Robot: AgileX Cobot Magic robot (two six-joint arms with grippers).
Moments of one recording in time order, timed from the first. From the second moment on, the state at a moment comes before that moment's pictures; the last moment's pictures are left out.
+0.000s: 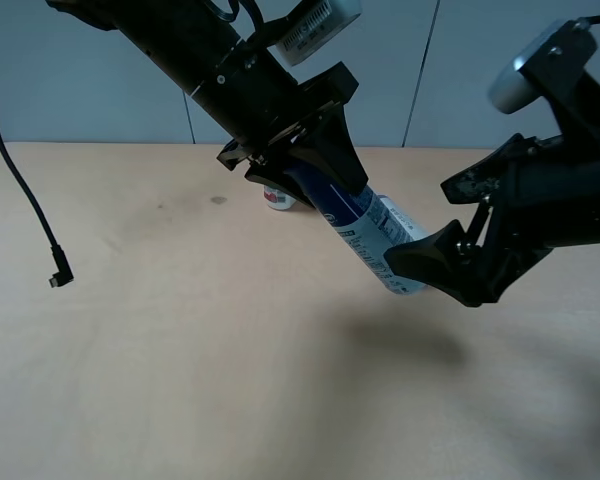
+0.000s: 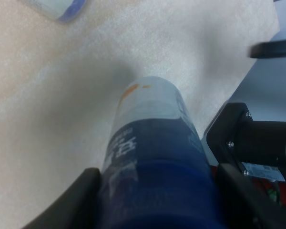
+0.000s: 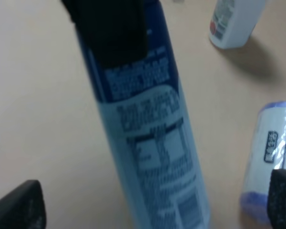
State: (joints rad) left arm -0.56 1.82 -1.41 -0.81 0.94 0.32; right arm 0.61 1.02 -0.62 0.46 0.42 -0.61
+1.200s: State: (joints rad) left arm -0.56 1.82 -1.41 -0.96 0.91 0.38; right arm 0.62 1.17 -0.62 0.46 0.26 -0.66
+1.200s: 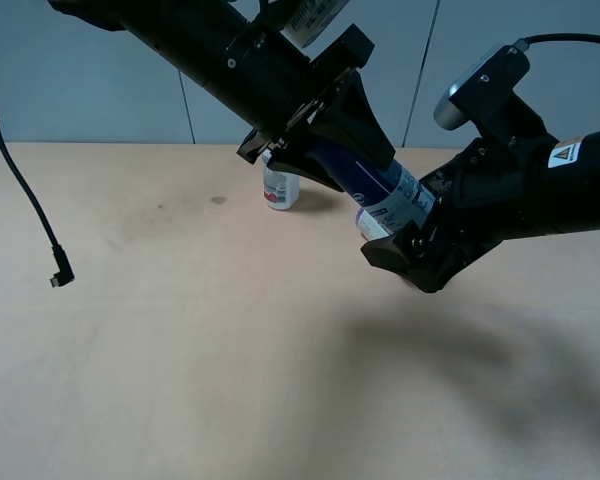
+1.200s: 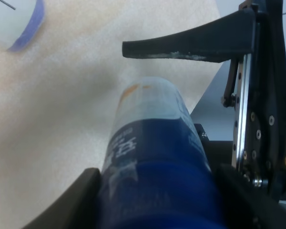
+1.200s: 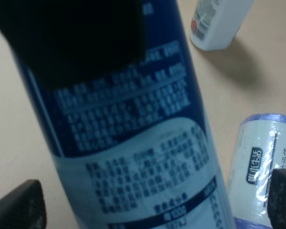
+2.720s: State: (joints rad) left arm -0.56 1.82 -1.41 -1.04 0.85 0.42; right arm 0.62 1.18 -0.62 0.46 0.27 -0.70
